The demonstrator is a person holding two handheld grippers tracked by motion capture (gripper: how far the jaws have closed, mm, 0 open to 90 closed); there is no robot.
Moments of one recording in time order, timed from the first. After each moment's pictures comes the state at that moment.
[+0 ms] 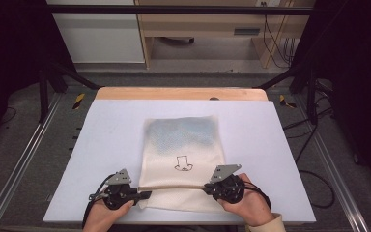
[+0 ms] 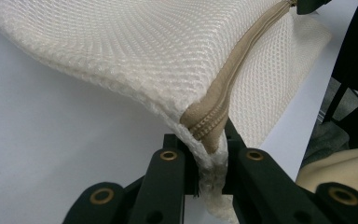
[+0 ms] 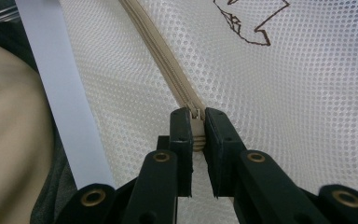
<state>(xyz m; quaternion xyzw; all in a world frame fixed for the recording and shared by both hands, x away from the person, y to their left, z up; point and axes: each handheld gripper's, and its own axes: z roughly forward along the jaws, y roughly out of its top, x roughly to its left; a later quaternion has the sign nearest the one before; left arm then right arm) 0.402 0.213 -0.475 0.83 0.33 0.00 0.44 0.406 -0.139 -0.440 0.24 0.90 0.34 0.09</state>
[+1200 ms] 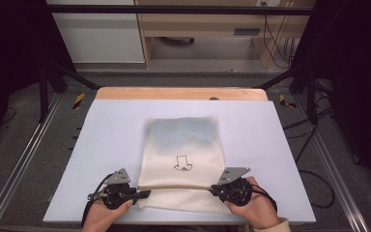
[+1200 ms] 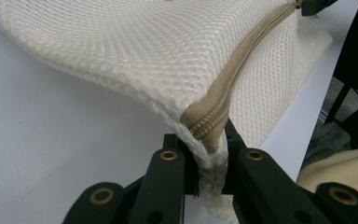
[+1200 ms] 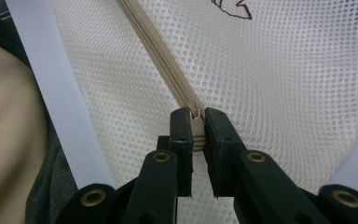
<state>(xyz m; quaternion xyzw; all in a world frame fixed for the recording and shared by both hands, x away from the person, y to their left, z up) 0.402 0.215 -0.473 0.83 0.33 0.01 0.44 0.399 -0.158 -0.445 0.27 0.90 0.34 0.10</state>
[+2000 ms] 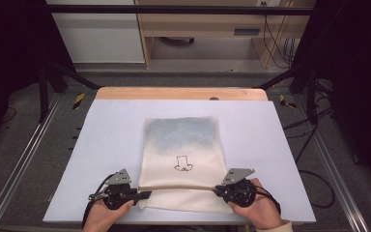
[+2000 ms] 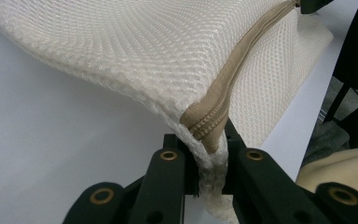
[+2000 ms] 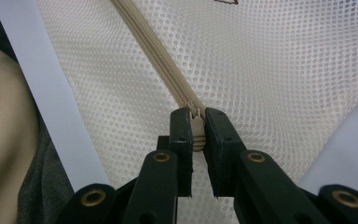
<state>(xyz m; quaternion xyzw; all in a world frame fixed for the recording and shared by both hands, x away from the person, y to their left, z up) 0.402 0.213 -0.474 0.83 0.33 0.01 0.44 0.398 -0.168 -0.450 0.28 0.89 0.34 0.11</state>
